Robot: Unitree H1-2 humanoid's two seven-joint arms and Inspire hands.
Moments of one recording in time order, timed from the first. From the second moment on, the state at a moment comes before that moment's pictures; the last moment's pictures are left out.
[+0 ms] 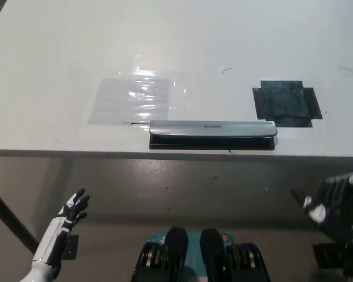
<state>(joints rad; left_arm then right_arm) 0.02 0.23 0.01 0.08 0.02 -0.14 -0.10 -0.02 0.04 -0.08 -0.29 0.14 -0.24 0.01</state>
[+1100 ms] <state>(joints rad) 0.02 0.23 0.01 0.09 0.02 -0.16 -0.11 -0.83 0.16 -0.05 0.63 0.16 0.01 -0.02</state>
